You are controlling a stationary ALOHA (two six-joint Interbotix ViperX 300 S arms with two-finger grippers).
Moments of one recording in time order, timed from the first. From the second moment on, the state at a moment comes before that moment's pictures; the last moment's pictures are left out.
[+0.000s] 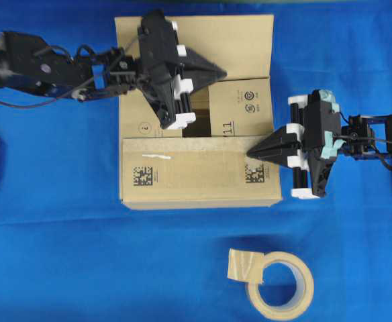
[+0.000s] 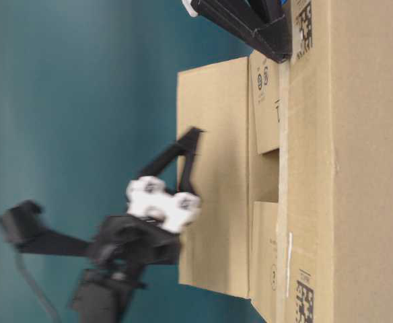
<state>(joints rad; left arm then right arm) 0.22 0.01 0.57 -0.04 -0.30 0.12 -0.01 -0.24 1.00 0.05 -0.23 0.12</state>
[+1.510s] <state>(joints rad) 0.44 0.09 0.20 -0.03 0.48 0.20 -0.01 -0.24 1.00 0.05 -0.23 0.12</state>
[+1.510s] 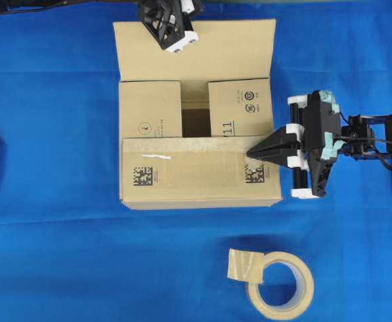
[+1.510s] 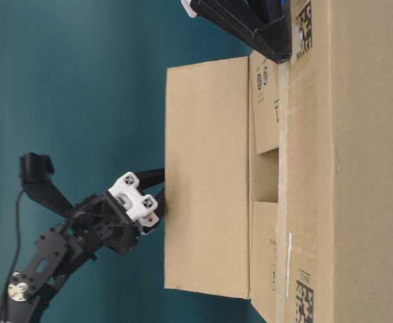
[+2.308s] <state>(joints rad) 0.17 -0.03 0.34 -0.03 0.55 0.09 -0.01 -0.24 1.00 0.05 -0.23 0.11</state>
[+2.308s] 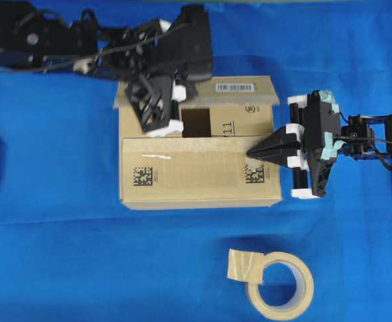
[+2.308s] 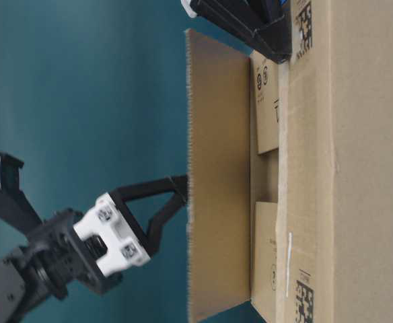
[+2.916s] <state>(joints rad) 0.13 -0.08 0.65 -0.03 0.15 -0.07 -0.02 -0.25 1.00 0.04 -0.23 0.11</state>
